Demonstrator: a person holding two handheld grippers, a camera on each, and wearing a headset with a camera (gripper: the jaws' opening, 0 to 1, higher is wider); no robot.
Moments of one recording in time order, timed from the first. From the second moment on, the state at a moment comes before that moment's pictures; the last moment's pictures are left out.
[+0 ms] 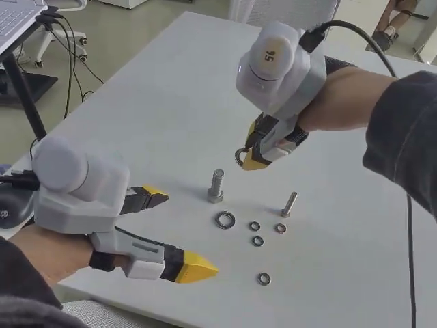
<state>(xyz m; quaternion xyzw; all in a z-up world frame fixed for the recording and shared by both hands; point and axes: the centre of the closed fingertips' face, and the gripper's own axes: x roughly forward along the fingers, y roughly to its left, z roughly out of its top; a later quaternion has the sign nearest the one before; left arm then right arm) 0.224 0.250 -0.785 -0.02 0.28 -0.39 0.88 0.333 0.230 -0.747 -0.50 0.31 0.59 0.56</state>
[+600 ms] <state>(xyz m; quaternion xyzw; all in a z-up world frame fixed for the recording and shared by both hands) 0.223 0.251 -0.789 -0.03 0.29 -0.39 0.88 0.342 0.257 -0.767 -0.51 0.31 0.60 0.53</state>
